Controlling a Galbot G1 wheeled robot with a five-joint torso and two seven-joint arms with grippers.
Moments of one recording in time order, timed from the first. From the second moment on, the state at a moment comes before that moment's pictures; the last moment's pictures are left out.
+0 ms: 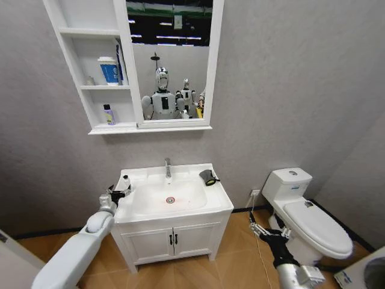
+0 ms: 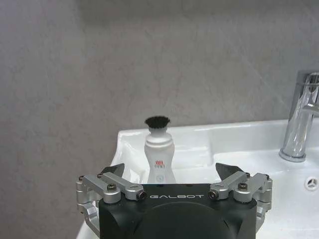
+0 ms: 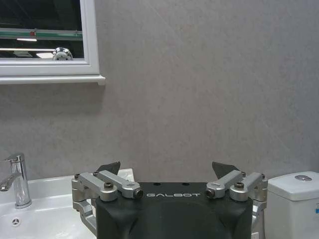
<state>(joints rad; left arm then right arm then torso) 0.83 -0.97 -0.19 -1.29 -0.63 0.04 -0.21 -1.89 1.25 0.66 2.27 0.38 0.15 0.21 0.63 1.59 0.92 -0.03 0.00</state>
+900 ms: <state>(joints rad) 0.55 -1.17 -0.19 -0.82 -0.46 -0.06 -0.14 -1.91 1.27 0.68 2.27 0.37 0.17 0.21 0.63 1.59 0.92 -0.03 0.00</state>
